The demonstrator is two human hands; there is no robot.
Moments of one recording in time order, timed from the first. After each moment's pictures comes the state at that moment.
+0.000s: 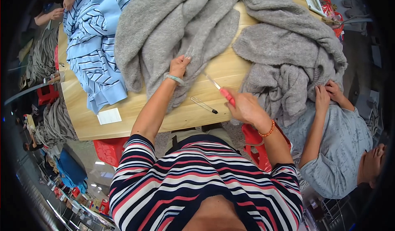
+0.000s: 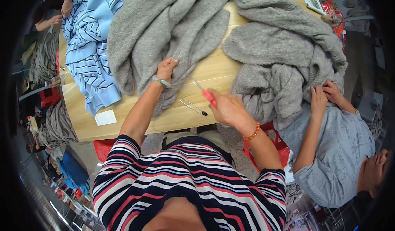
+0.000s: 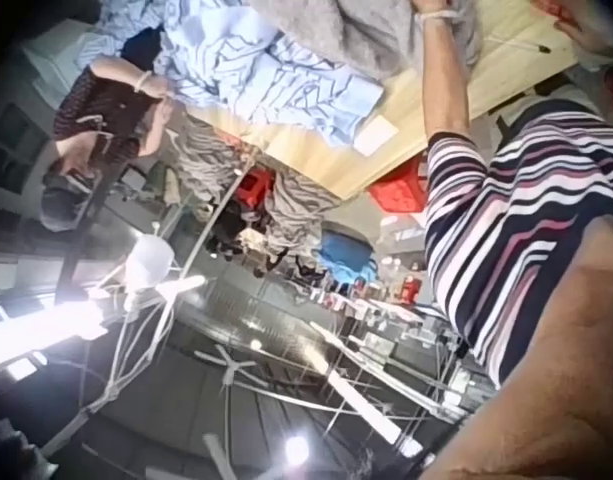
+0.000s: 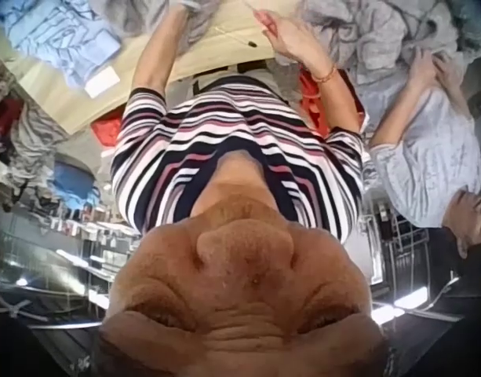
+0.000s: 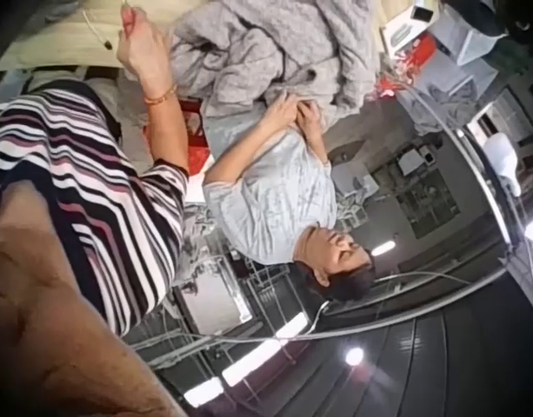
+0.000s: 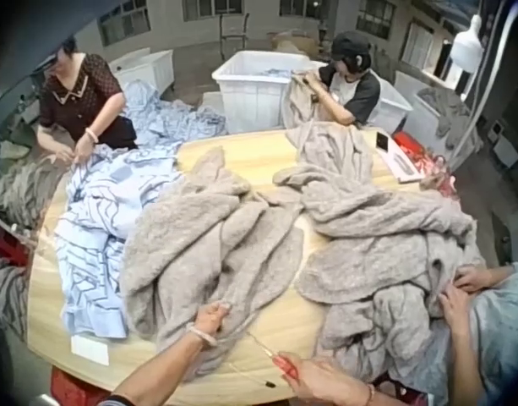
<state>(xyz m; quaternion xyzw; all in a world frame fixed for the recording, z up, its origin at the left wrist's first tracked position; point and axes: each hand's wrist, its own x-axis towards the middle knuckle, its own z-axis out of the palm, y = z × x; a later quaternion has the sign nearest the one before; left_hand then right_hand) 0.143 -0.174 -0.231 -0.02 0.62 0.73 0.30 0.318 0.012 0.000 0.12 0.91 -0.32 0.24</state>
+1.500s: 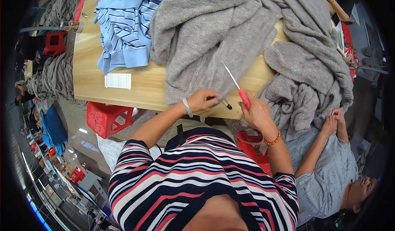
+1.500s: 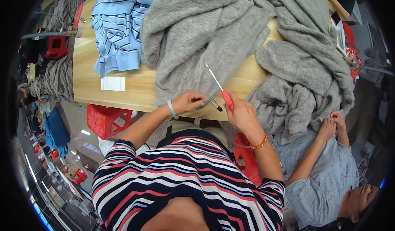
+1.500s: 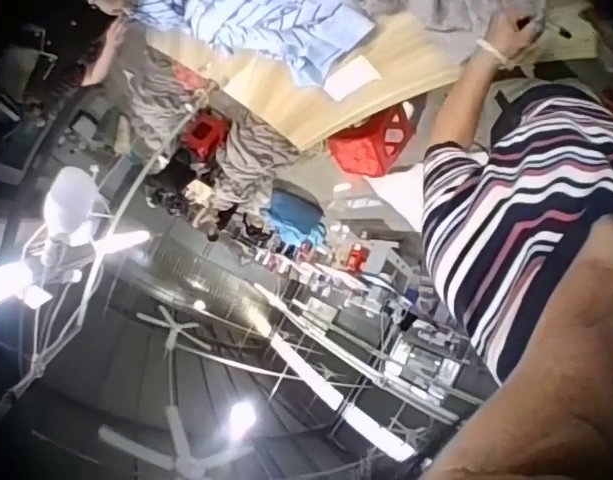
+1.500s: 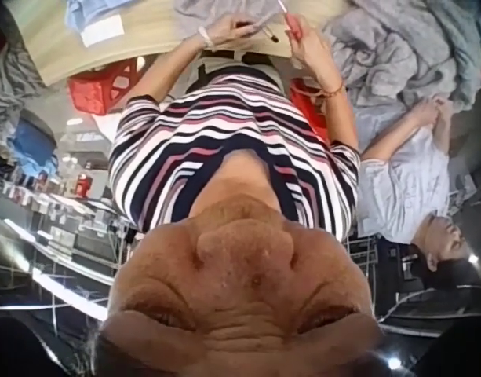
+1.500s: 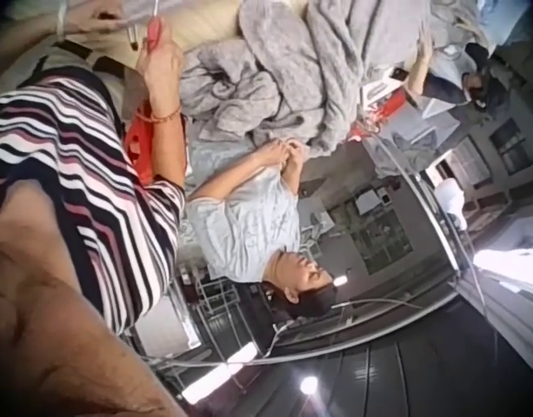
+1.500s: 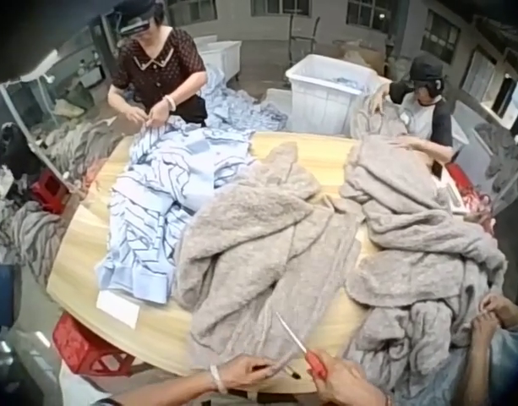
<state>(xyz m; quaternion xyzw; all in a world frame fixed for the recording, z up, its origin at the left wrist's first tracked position) 0.279 -0.259 -0.126 0.18 0.69 0.58 0.40 0.333 -0.027 -0.005 0.04 0.93 -0.29 0.22</state>
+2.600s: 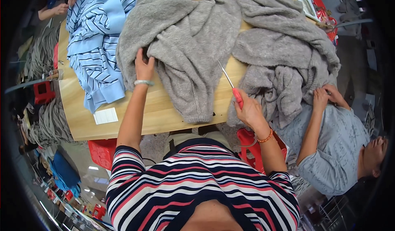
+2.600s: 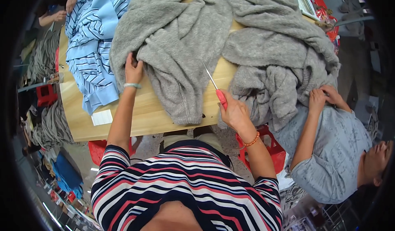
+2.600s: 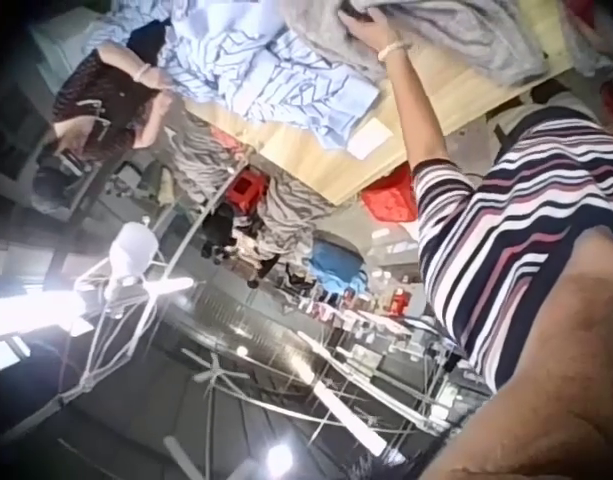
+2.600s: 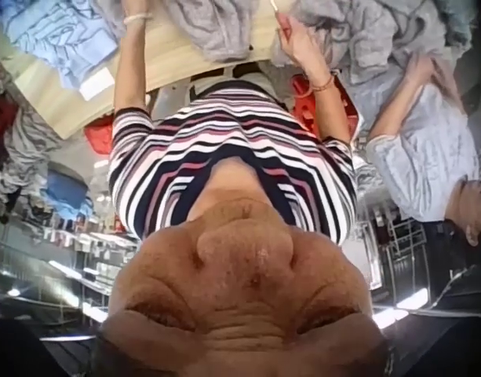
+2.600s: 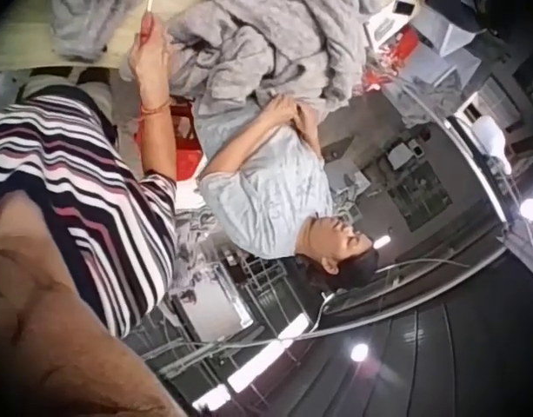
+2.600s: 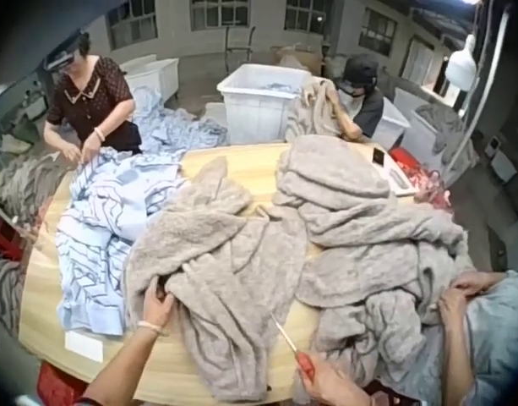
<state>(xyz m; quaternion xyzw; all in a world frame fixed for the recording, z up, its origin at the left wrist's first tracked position) 0.091 -0.303 -0.207 0.09 0.85 0.51 -0.08 0.355 0.010 -0.007 0.20 0.92 -0.30 0.18</state>
